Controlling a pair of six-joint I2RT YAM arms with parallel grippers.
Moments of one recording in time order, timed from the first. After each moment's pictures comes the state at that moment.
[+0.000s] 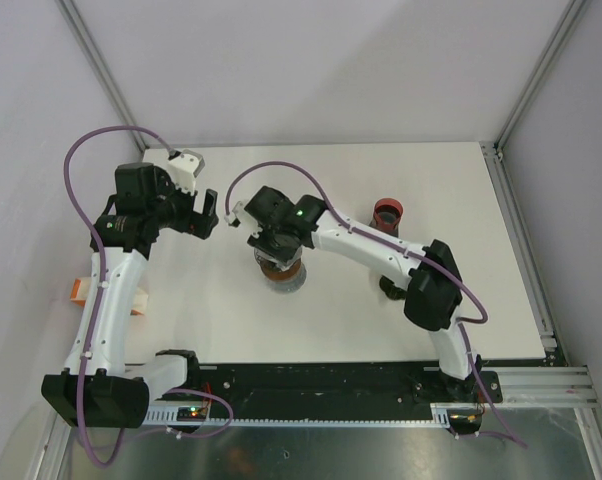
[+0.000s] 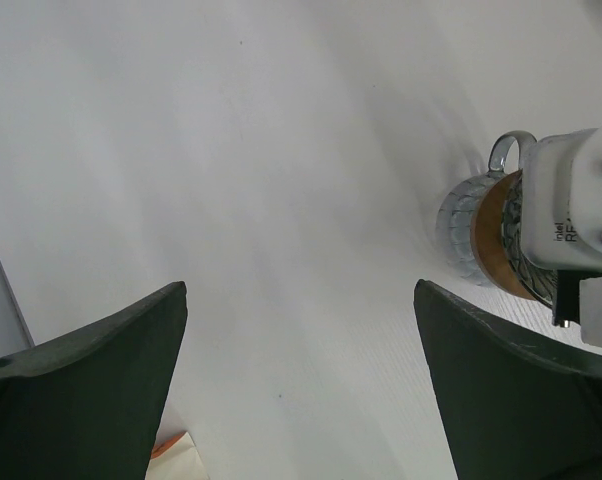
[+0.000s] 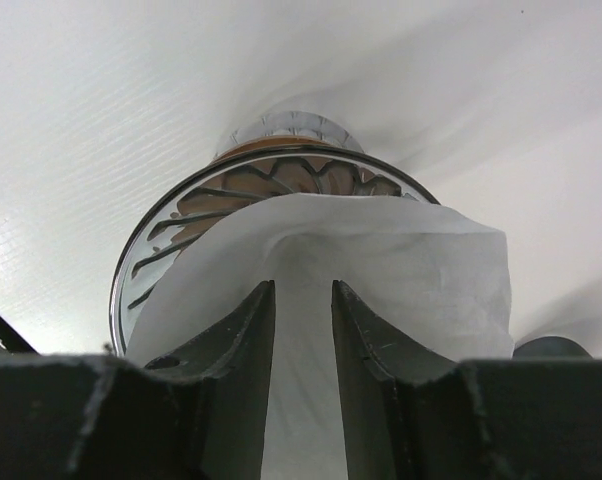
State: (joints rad) left arm -0.01 1.12 1.26 -0.79 0.30 0.31; right arm 1.01 2.06 1.98 -0.93 0.06 -0.17
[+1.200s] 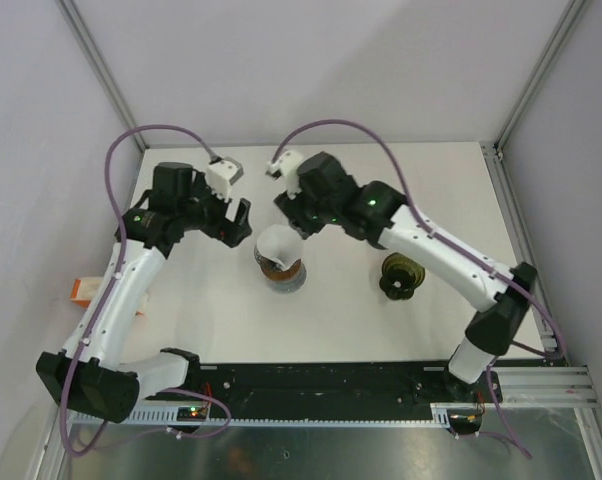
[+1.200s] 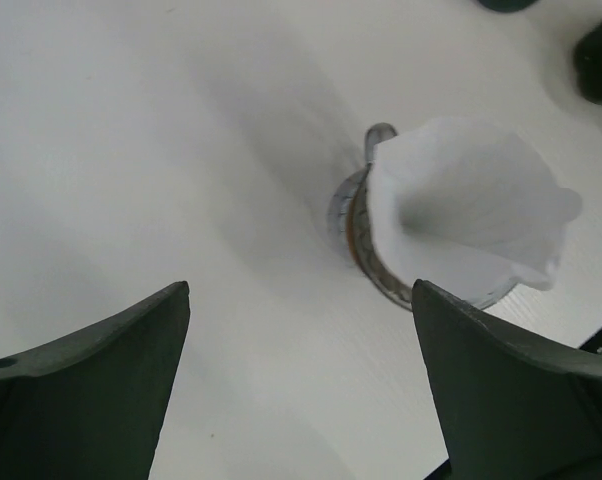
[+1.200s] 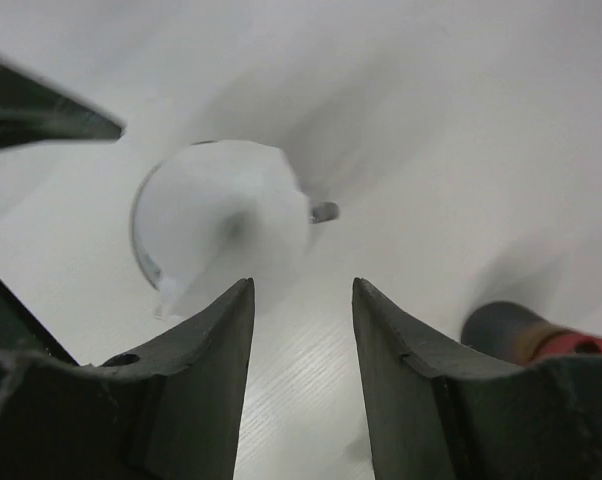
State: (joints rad) left arm -0.20 1.16 1.26 -0.79 0.34 0.26; right arm 0.95 1.72 1.84 -0.80 0.10 -0.05
